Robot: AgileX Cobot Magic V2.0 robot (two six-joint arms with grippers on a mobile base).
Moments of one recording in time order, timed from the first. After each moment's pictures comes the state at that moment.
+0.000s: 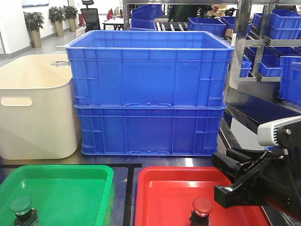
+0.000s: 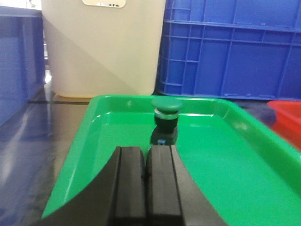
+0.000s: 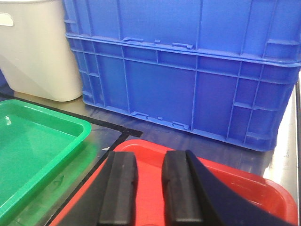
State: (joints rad) left arm -0.10 0.00 0.03 0.05 0.06 -0.14; right arm 0.44 1.04 -0.78 -0.06 0.07 0.11
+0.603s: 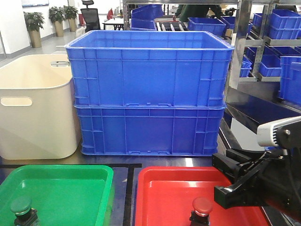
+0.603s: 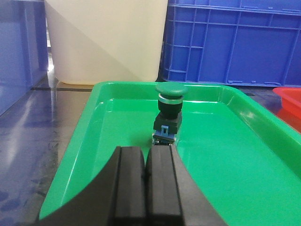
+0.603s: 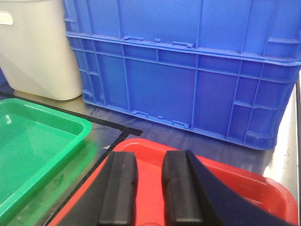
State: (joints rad) left arm -0.09 -0.01 0.03 0.05 0.11 -0.14; right arm 0.44 1.04 -0.78 -0.06 0.07 0.11
